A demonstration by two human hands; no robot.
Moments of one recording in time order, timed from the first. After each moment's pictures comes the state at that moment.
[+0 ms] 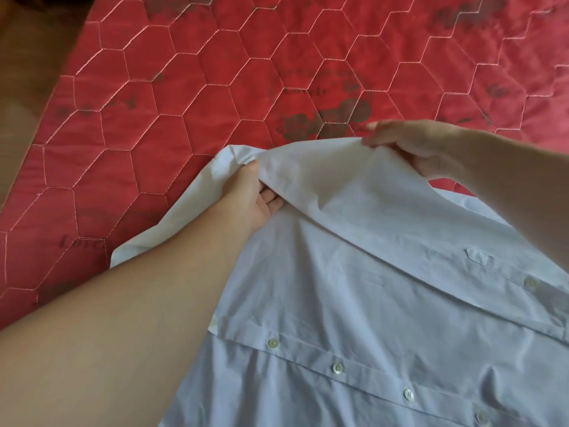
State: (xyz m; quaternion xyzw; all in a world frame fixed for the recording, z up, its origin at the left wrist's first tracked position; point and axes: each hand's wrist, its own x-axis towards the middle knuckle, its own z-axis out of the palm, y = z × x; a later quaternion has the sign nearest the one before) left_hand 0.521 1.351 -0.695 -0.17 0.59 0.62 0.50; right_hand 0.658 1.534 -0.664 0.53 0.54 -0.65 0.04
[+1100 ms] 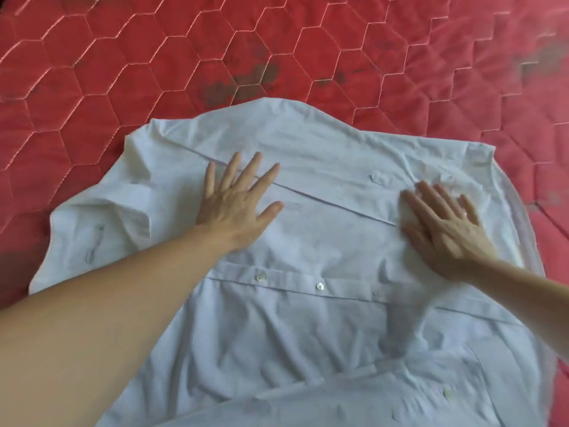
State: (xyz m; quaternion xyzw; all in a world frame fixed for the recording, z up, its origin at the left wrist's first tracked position) left_hand 0.632 1.298 -0.720 0.60 0.80 -0.01 0.11; right_hand 0.972 1.443 -0.734 0.46 0.88 -0.06 0.09
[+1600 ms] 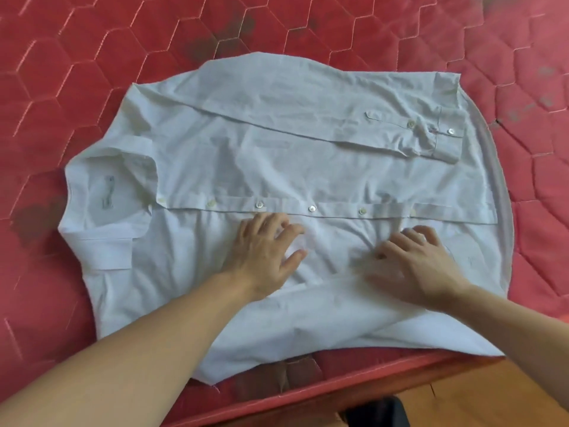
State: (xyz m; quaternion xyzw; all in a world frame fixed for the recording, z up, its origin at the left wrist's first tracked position) left_hand 0.740 1.159 -0.725 0.71 0.67 0.12 0.14; right_hand 1.023 1.262 -0.721 0.32 0.95 -0.07 0.02
